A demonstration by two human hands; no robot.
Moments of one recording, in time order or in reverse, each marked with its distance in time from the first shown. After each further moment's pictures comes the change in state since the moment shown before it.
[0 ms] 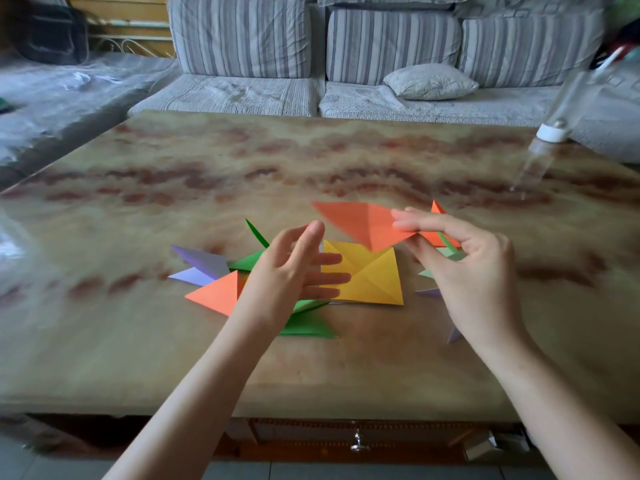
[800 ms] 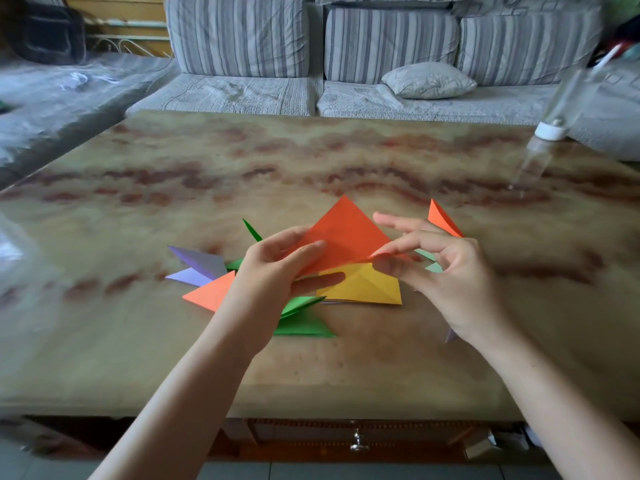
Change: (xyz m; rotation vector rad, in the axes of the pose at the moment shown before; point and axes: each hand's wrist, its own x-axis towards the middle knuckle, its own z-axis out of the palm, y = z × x) left_hand -0.001 0.002 -0.005 -0.194 -0.072 0.021; right_hand 0.001 0.005 -0.001 0.111 -0.321 0.100
